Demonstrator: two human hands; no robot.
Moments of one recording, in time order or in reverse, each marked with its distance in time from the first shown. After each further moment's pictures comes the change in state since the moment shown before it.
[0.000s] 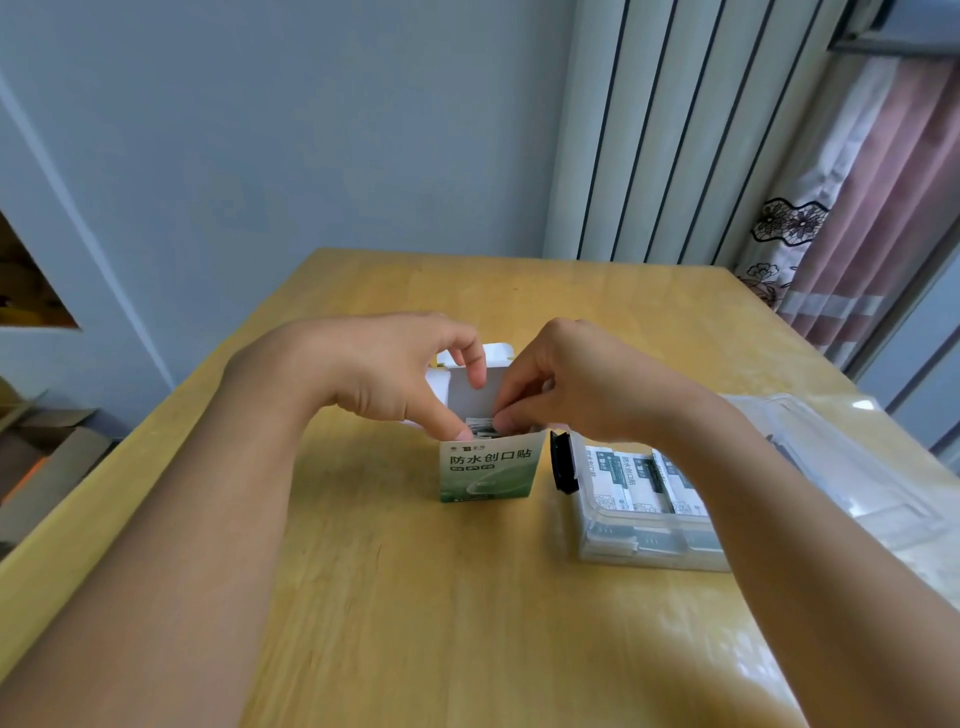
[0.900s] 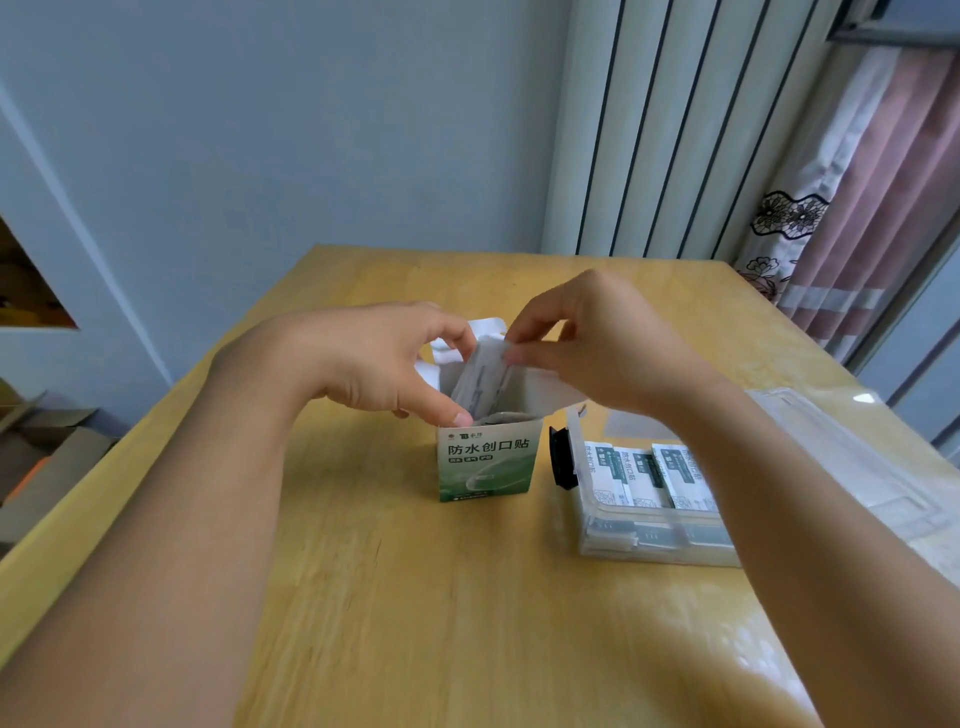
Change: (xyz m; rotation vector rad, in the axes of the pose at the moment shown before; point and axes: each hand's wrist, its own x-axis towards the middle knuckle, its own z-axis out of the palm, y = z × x) left_hand 0.000 -0.001 -0.003 0.038 0.009 -0.028; right_hand 0.004 0.007 -0.010 -0.034 0.308 -0.053
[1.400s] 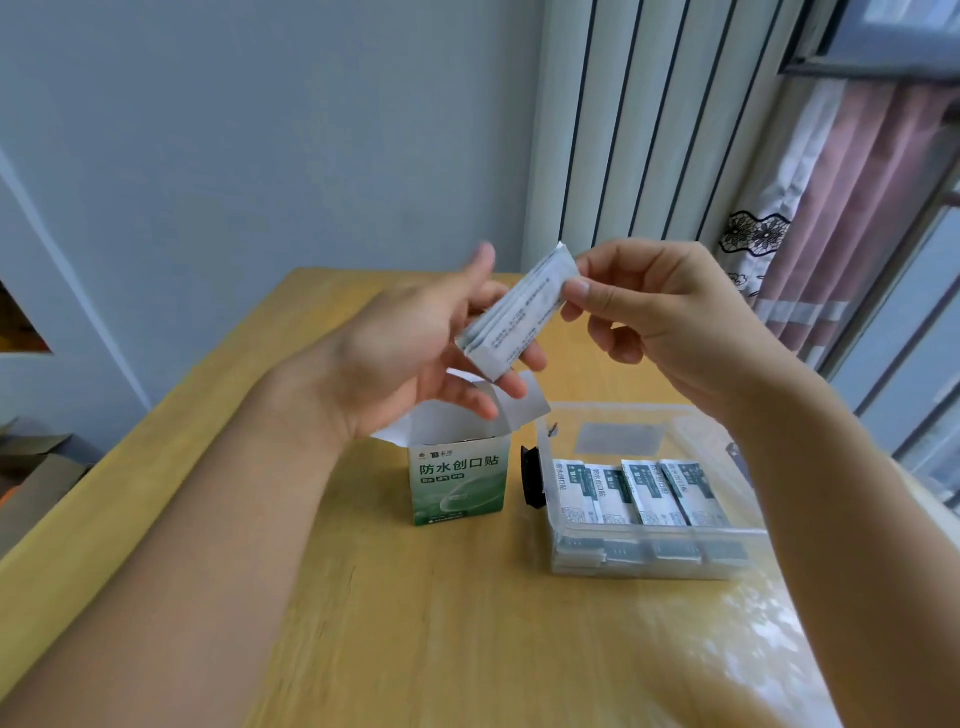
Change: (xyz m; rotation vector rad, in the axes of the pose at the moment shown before) left_hand 0.006 0.052 0.008 -1.061 0.074 0.225; right_hand -0.018 0.018 -0.054 0.749 0.123 0.024
